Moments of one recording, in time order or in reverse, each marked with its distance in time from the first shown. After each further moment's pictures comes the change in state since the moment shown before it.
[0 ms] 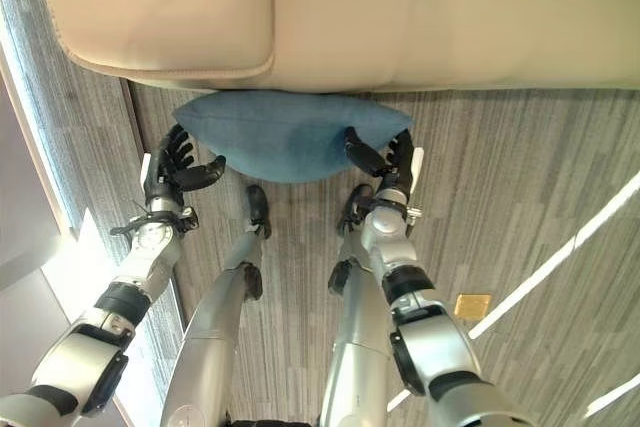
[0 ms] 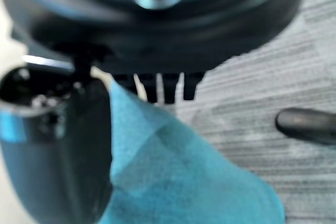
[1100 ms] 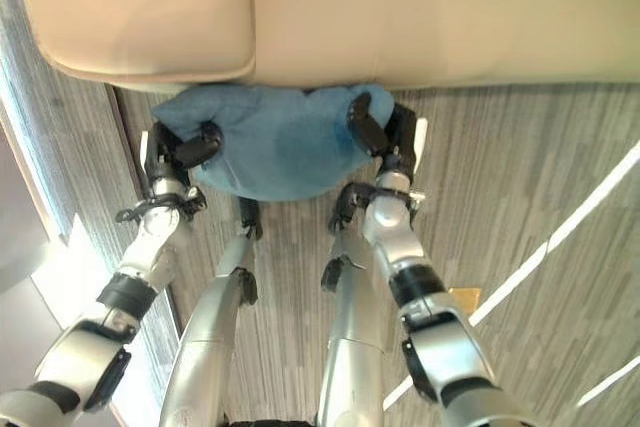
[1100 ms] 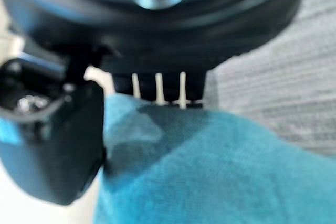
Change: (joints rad) left arm 0.069 -0.027 -0.026 -0.221 -0.061 0.028 0.085; right arm 0.122 -0.038 0.043 -0.272 -0.034 -0.006 -0.016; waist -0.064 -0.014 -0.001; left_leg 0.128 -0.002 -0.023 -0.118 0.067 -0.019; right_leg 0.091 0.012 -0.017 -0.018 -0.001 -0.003
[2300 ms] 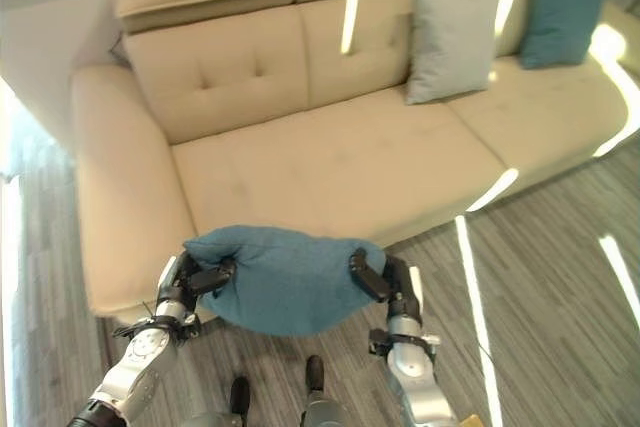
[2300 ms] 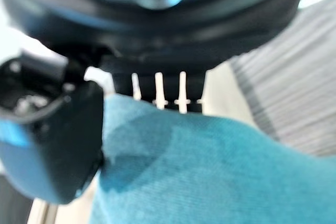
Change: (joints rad) left arm 0.610 0.085 -0.074 -0.212 0.032 0.095 -0.174; right arm 0.751 0.049 -0.053 -0.348 -0.150 0.068 0.202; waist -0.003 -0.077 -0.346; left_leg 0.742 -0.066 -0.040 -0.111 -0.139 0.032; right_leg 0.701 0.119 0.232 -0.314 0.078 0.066
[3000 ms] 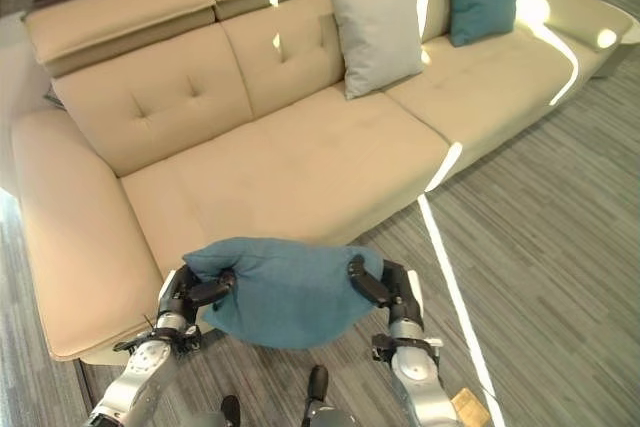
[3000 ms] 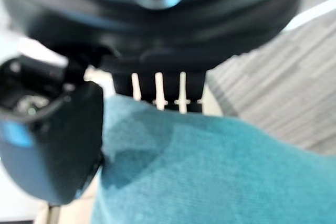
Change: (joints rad) left arm 0.028 -0.079 0.008 -0.001 0.028 0.017 -0.005; right arm 0.004 -0.064 -0.040 -0.002 -0.008 0.020 0.035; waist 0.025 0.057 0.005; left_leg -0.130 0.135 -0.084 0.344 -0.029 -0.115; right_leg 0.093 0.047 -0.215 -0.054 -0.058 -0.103
